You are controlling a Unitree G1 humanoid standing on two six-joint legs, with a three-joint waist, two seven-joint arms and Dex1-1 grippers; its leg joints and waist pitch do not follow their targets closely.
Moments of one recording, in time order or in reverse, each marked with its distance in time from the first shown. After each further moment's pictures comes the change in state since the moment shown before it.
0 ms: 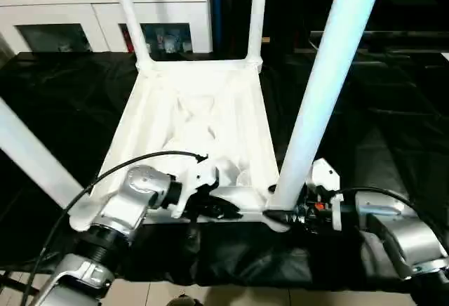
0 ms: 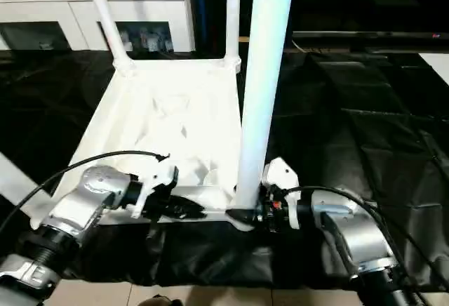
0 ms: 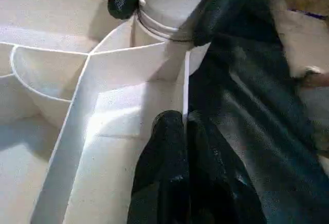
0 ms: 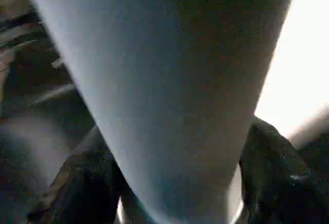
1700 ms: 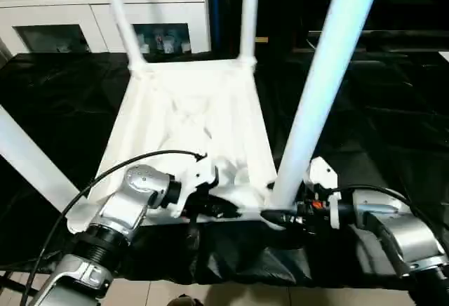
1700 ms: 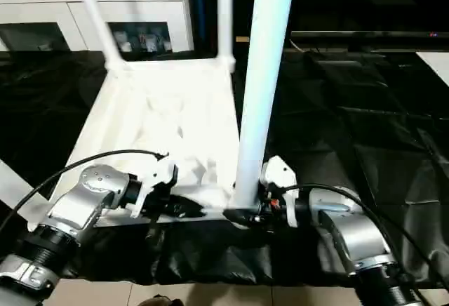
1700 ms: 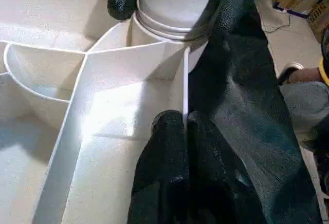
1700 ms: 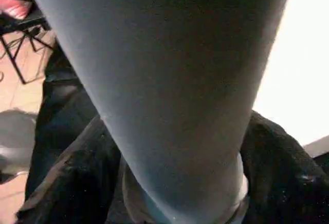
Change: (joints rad) left arm 0.009 0.044 -0.034 -0.030 -0.028 0.022 -0.160; right arm -0.003 -0.160 0.081 -0.066 0.045 0.040 0.250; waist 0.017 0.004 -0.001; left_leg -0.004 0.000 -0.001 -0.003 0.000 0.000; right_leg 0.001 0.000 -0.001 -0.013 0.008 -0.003
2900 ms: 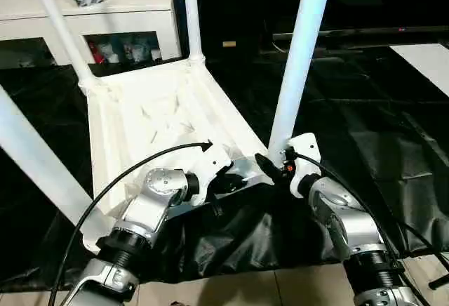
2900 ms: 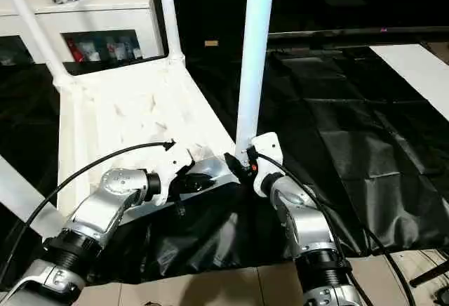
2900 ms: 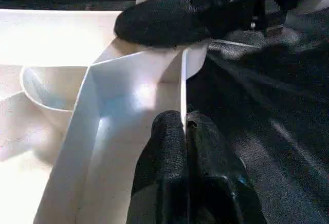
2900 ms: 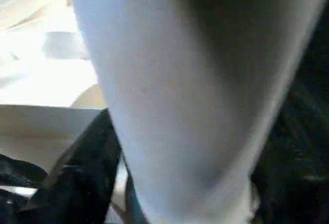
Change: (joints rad) left arm 0.017 -0.169 0.058 -0.023 0.116 0.064 0.447; right arm -0.101 0.384 -0.159 0.206 -0.136 -0.025 -0.688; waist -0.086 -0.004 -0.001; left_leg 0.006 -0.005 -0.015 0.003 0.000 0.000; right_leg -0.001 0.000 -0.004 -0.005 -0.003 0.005
